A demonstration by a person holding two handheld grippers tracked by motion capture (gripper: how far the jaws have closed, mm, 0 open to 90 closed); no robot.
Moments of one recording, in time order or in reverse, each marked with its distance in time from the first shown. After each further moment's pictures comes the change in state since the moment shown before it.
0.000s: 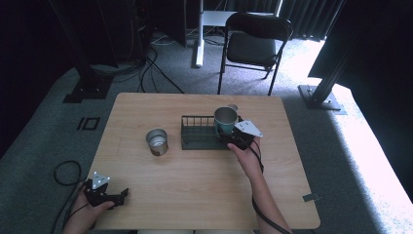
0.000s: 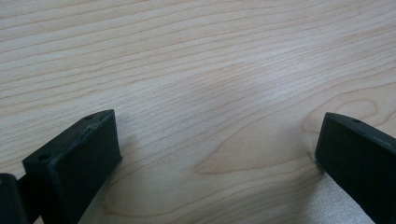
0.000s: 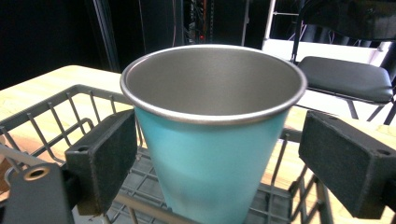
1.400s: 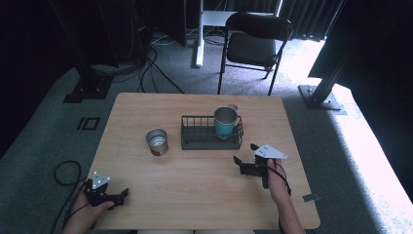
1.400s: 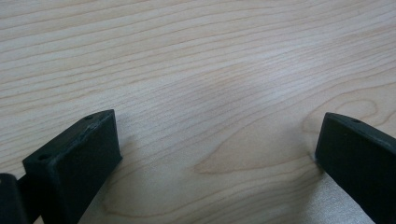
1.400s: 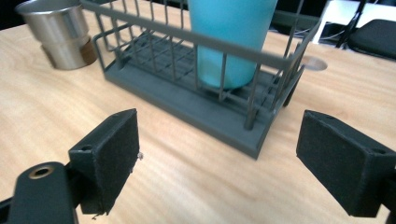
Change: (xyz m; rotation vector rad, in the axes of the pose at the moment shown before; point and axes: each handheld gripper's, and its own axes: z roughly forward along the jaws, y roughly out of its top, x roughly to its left) left arm 0.000 0.000 0.000 0.001 0.000 0.001; right arm -0.040 -0.050 -0.083 0.162 0.234 -0.088
